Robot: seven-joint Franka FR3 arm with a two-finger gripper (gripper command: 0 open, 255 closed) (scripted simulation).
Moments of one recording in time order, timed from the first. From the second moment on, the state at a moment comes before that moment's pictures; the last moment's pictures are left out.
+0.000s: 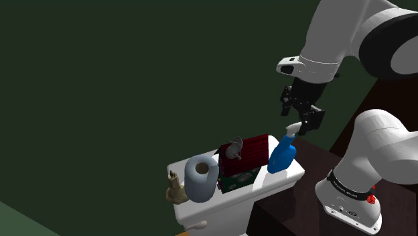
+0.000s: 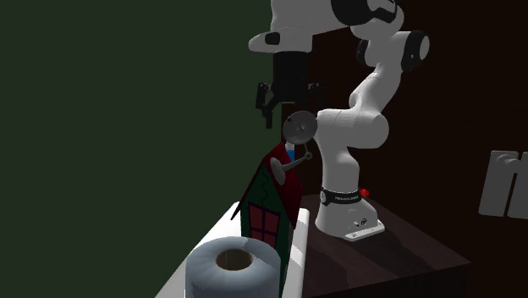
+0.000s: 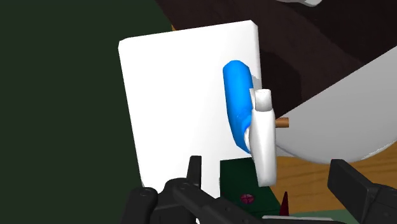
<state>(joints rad) 0.40 -0.98 0.09 -2.65 0.08 1.69 -0.51</state>
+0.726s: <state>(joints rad) 0.41 -0.99 0.10 -2.73 0.08 1.76 -0.51</state>
